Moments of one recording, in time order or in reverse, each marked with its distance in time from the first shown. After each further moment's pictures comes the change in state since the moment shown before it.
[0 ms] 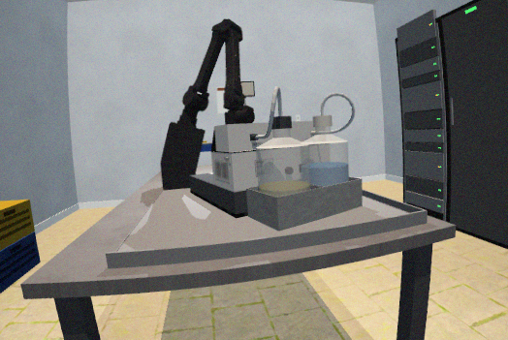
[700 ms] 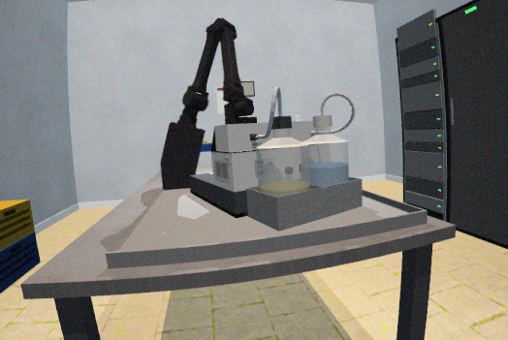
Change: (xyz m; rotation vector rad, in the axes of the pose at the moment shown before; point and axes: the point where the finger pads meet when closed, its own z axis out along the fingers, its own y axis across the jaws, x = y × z) arm 0.000 0.000 -0.032 0.000 0.000 0.001
